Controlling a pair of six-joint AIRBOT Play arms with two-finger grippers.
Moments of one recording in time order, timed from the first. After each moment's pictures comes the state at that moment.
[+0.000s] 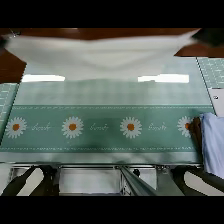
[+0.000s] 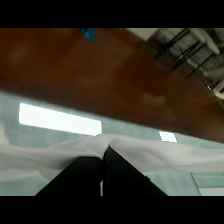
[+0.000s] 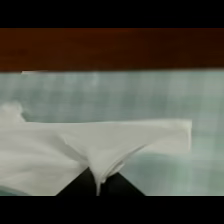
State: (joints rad) left arm 0.50 -0.93 1.31 0.42 -1.10 -1.13; right arm -0.16 -1.19 1.79 -1.02 1.29 1.45
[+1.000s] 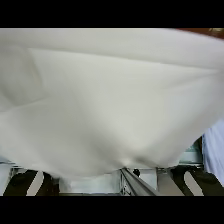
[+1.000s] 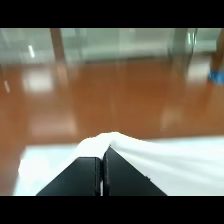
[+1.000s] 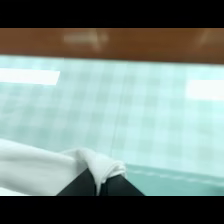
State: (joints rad) left arm 0.18 -0.63 1.59 1.34 -1.19 -1.41; right arm -0.16 -0.72 1.69 -1.21 1.61 1.55
